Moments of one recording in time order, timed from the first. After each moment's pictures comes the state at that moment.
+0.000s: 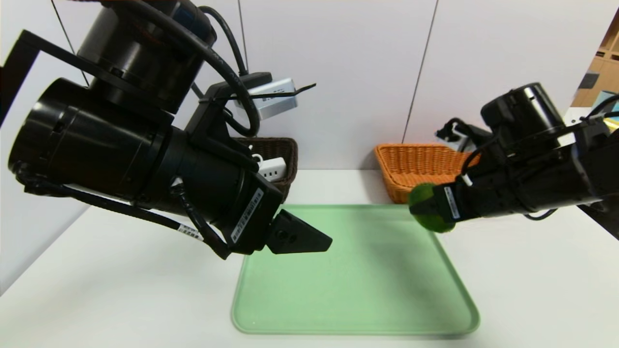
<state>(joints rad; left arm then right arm) -0.77 1.58 -1.53 0.60 -0.26 0.03 0.38 1.64 -1.24 0.37 0.04 0.08</state>
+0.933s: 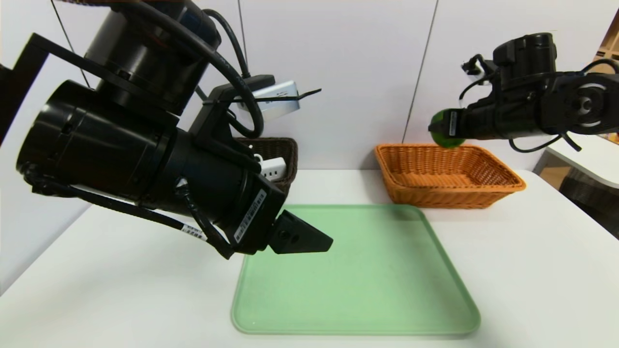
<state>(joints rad) -0.77 1.59 -1.53 0.60 -0.25 0.03 0.16 1.91 -1.61 0.17 -0.11 0.07</state>
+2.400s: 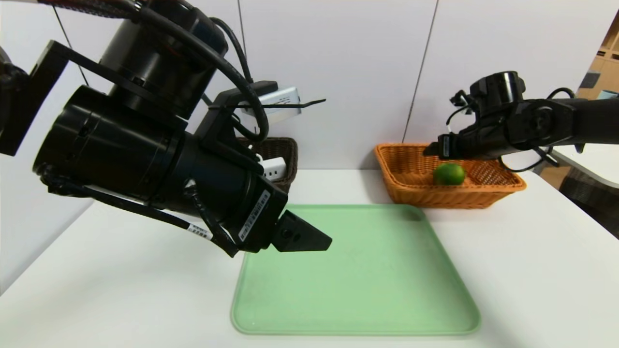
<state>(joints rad) -0.76 1.60 -1.53 0.60 -0.25 0.03 0.10 2.05 -1.68 0.25 -0.10 0.07</state>
